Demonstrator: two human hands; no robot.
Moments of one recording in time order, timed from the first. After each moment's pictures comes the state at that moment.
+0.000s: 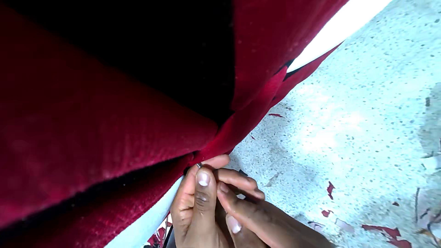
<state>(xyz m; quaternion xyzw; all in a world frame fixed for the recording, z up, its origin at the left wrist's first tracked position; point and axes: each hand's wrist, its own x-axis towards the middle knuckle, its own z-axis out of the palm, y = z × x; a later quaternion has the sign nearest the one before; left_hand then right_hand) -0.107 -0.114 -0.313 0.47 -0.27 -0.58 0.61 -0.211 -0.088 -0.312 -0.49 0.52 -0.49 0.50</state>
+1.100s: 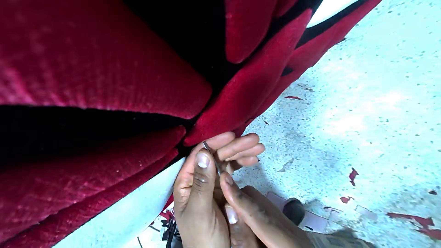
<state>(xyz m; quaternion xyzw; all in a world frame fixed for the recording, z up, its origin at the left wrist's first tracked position) -0.098 -0.110 -0.330 0.45 -0.28 -0.60 0.60 -0.173 -0.063 -0.343 -0.39 0.49 -0.61 0.49</state>
